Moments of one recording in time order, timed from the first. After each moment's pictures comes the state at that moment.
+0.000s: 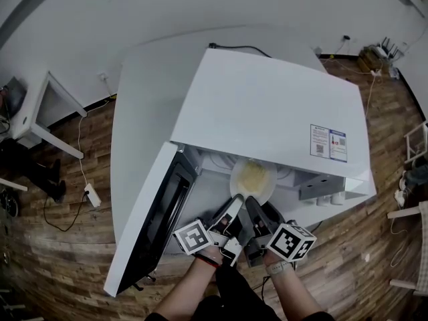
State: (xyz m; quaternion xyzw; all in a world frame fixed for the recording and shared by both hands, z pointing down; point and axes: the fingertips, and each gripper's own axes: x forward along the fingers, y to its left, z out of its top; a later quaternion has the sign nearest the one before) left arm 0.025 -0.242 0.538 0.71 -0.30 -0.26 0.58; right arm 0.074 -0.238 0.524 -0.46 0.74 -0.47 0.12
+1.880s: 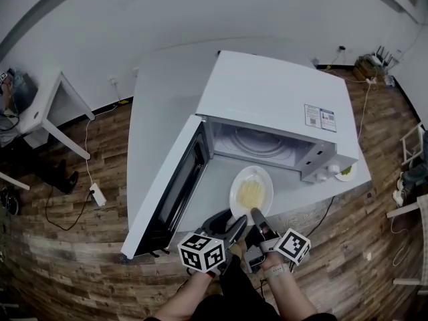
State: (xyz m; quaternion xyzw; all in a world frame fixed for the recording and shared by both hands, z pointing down) left arm 0.001 -0.119 0.520 0.86 -0.37 0.02 0.36; right arm 0.056 -0.133 0.526 -0.42 0.65 -0.58 0.26
